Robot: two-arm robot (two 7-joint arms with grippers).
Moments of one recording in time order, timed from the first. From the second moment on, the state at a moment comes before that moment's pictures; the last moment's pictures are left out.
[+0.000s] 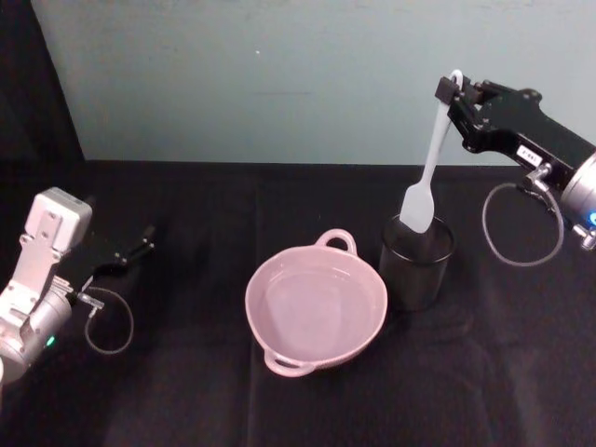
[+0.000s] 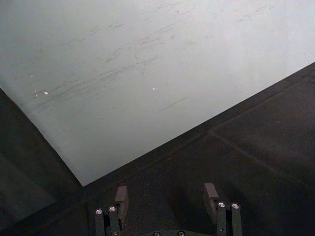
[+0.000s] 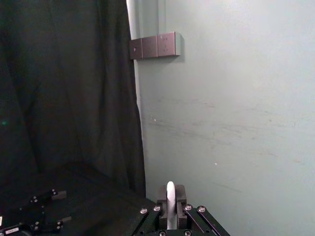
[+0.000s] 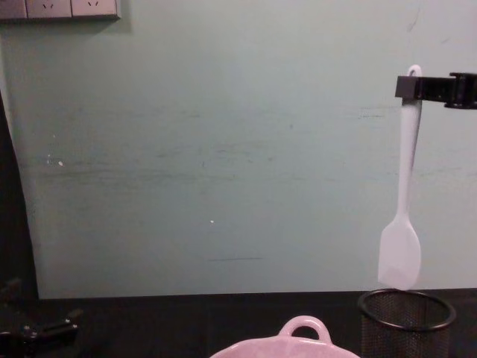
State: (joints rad) left arm -0.20 0.60 0.45 -1.41 -0.25 -0.12 0.03; right arm 0.30 0.59 -0.26 -1.76 0.66 0.16 0.36
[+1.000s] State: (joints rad) left arm -0.20 0.60 0.45 -1.41 -0.25 -0.12 0.03; right arm 0.29 0.58 -0.31 -1.80 0.65 0.15 0.38
